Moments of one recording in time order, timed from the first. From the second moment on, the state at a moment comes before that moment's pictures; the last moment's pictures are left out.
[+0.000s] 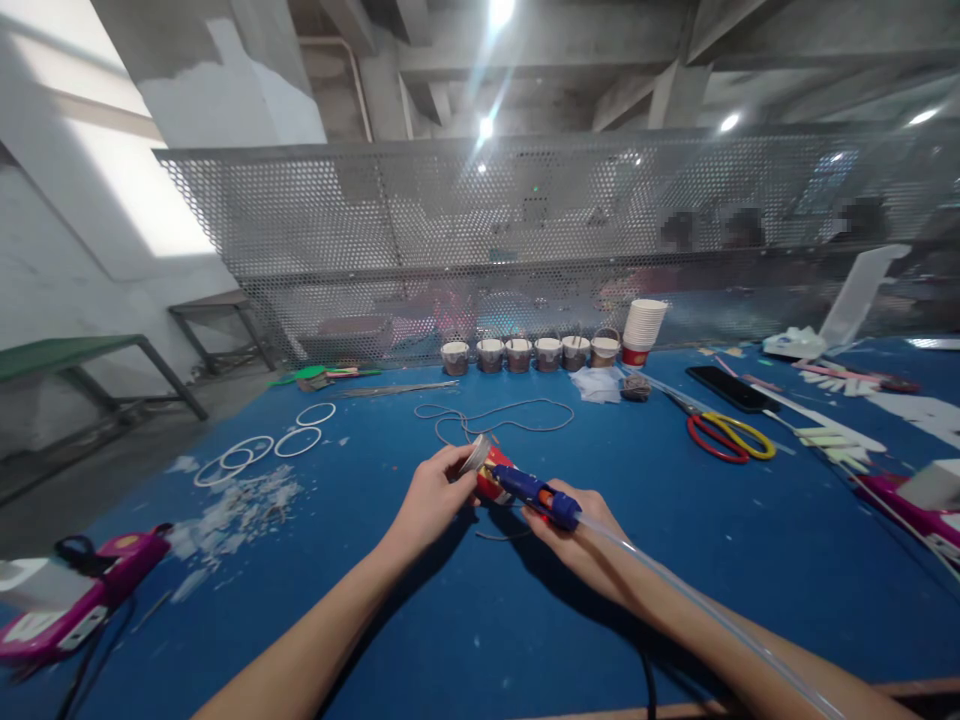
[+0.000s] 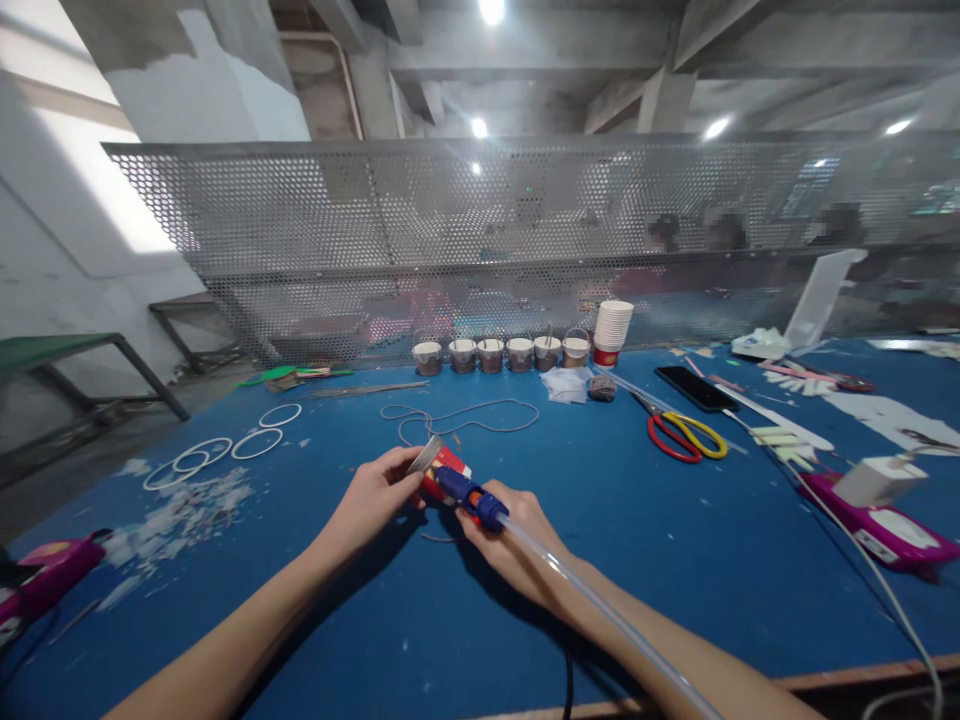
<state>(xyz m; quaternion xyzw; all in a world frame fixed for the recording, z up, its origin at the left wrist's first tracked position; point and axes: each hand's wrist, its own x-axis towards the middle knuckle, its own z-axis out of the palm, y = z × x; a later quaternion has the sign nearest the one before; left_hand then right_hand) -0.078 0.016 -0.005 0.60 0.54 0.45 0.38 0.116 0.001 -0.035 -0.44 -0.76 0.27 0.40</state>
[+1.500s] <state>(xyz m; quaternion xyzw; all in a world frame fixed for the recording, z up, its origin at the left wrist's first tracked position) -0.081 0.017 -0.004 0.64 0.54 0.41 0.35 0.113 0.003 -0.045 -0.40 -0.79 0.17 0.43</state>
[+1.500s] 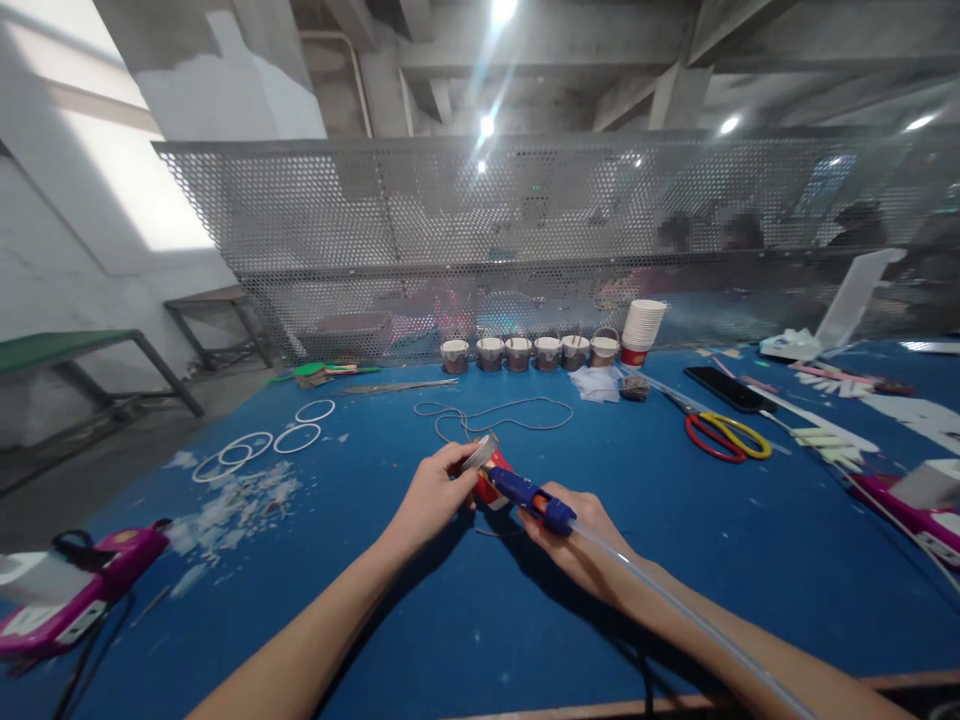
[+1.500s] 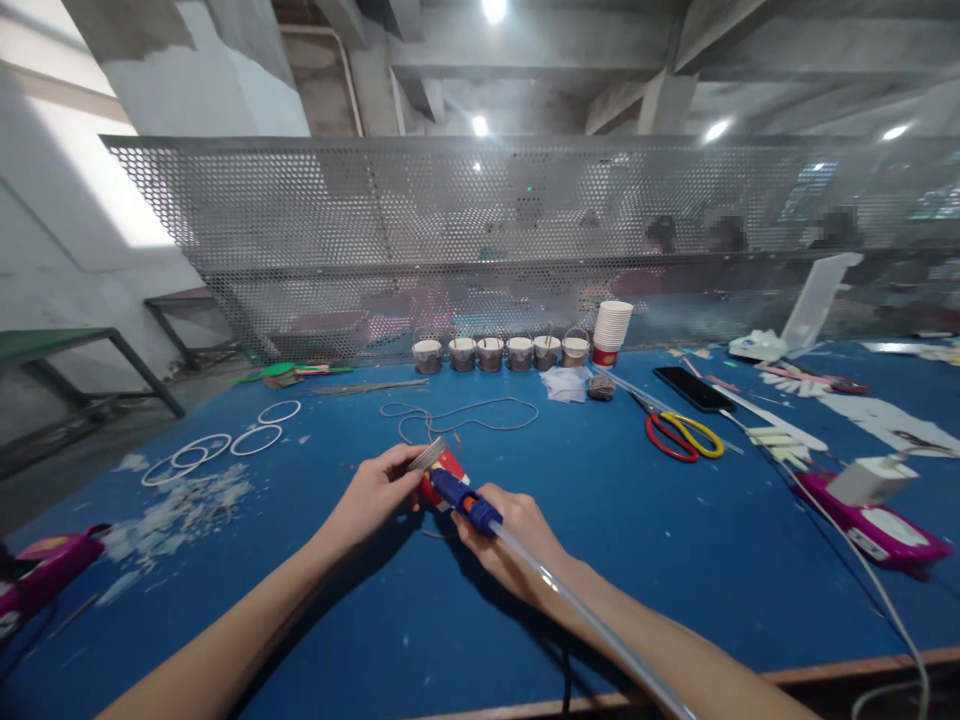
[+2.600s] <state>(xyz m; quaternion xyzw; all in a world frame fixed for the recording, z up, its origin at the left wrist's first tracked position) -0.083 0.018 -0.006 0.64 0.54 0.42 0.36 0.118 0.002 -0.039 -0.42 -0.78 0.20 0.42</state>
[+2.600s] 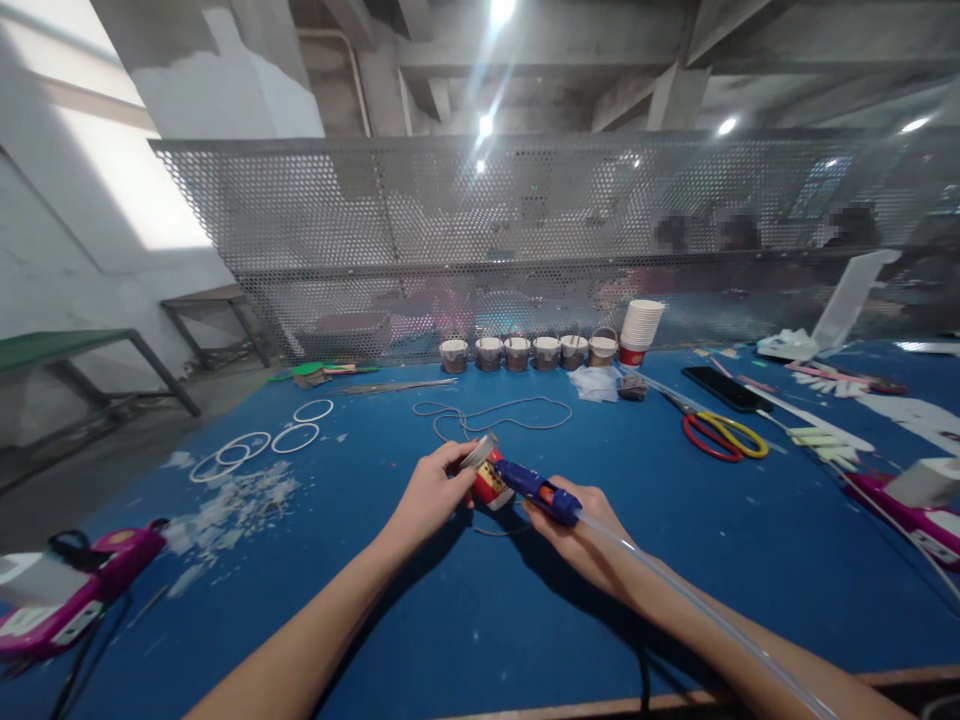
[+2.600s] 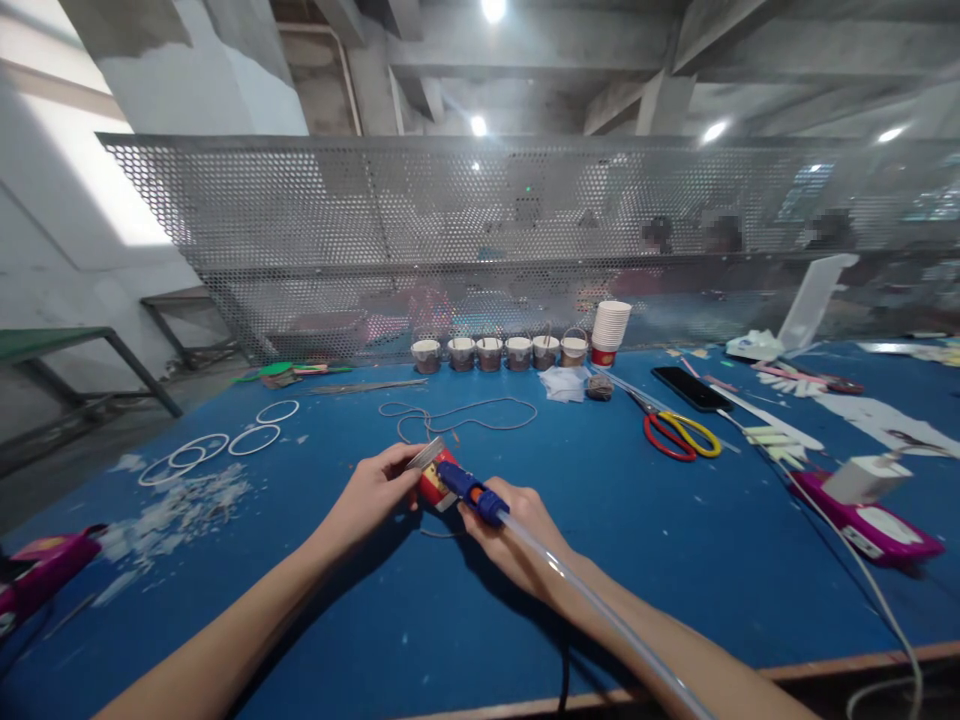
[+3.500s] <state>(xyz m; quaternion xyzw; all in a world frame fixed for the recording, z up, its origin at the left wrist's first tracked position) -0.081 0.015 -0.003 0.65 0.54 0.42 0.34 0.117 0.003 -0.040 -0.41 -0.79 0.18 0.41</state>
